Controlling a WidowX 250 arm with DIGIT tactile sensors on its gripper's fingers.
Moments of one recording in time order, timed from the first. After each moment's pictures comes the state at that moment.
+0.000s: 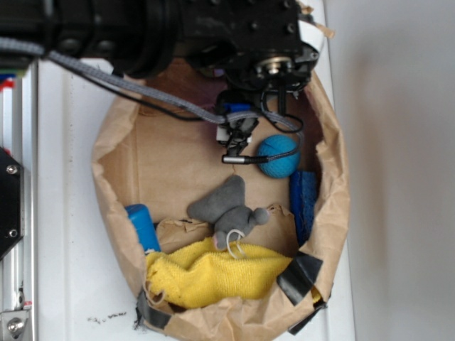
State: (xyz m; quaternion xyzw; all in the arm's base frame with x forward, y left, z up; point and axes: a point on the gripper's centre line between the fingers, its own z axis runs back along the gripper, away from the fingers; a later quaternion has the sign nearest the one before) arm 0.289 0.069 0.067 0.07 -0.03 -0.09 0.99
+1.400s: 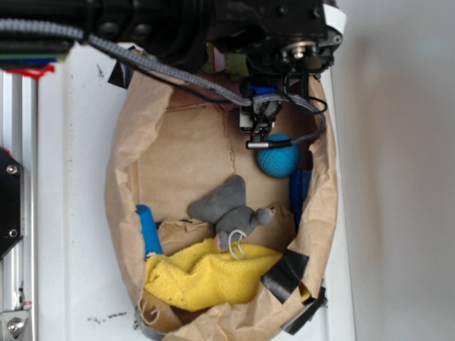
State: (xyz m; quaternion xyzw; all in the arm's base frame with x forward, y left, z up) arm 0.310 0.095 0.060 0.09 -0.03 -0.04 0.99
